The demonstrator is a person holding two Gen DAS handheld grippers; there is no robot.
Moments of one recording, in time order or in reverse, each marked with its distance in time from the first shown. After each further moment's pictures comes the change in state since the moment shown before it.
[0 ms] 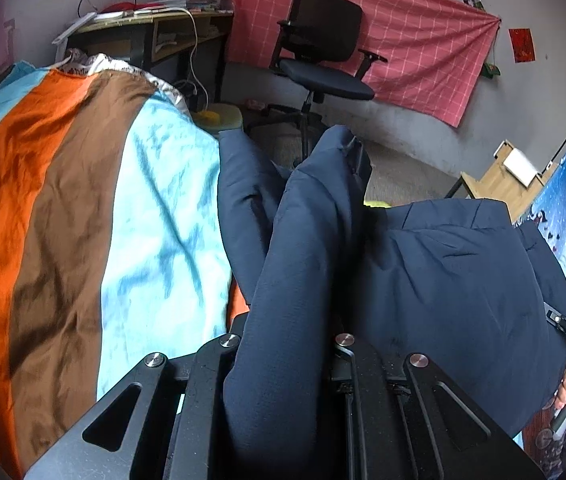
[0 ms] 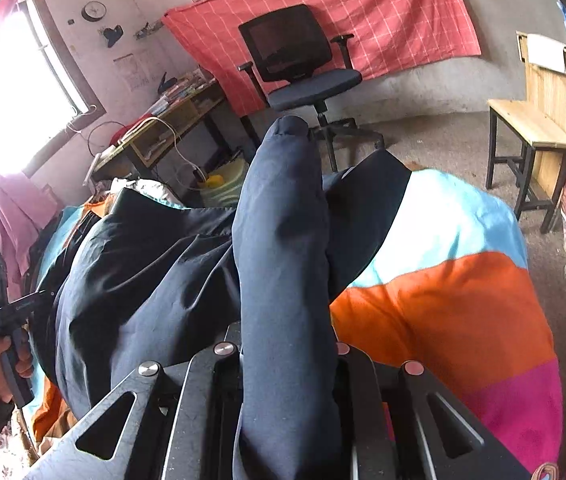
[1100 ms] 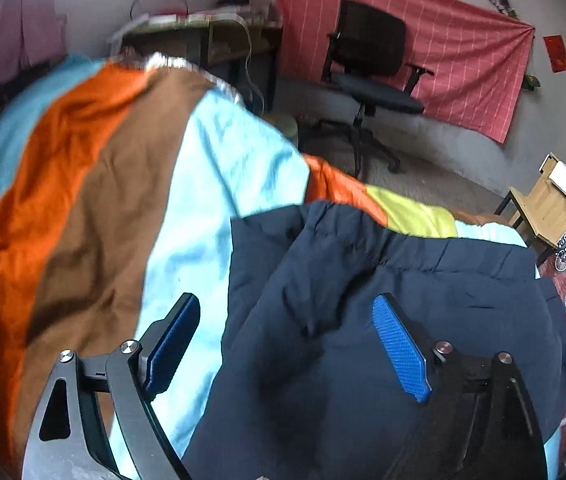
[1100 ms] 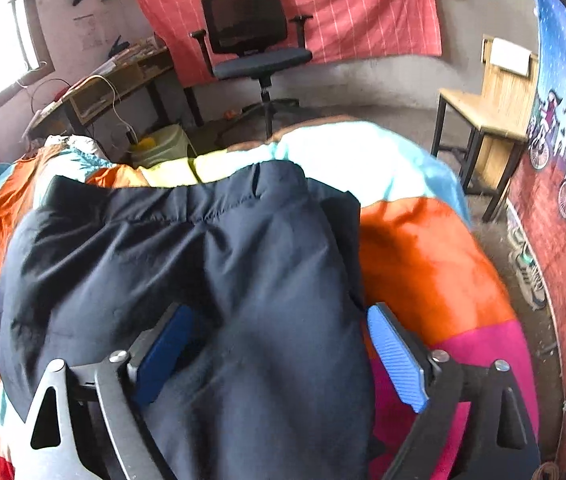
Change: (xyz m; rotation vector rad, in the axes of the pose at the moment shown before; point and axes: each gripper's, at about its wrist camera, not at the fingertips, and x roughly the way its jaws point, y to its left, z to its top) left arm -0.001 0.023 -0.046 -0.036 -0.115 0.189; right arm 0.029 -0.028 -0.060 -0.059 0.010 -0.274
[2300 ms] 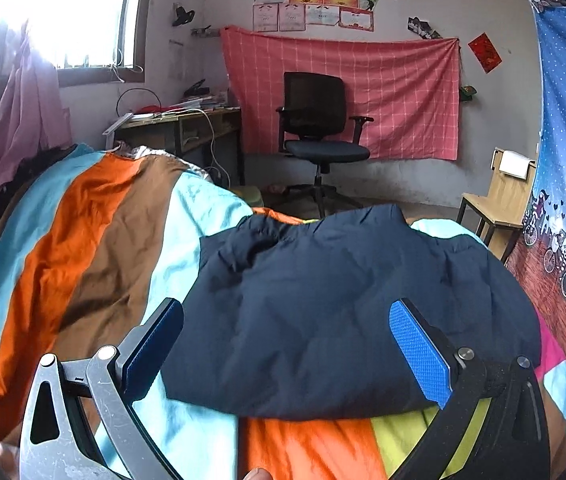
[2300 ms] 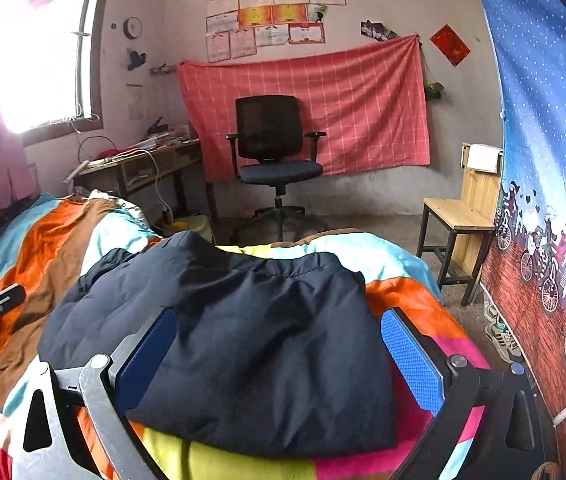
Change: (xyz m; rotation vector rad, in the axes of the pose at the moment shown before) left arm -0.134 -0.084 -0.111 0.166 -0.283 -0.031; right arm -0.154 0.086 -0.082 -0.095 -0.393 -0.014
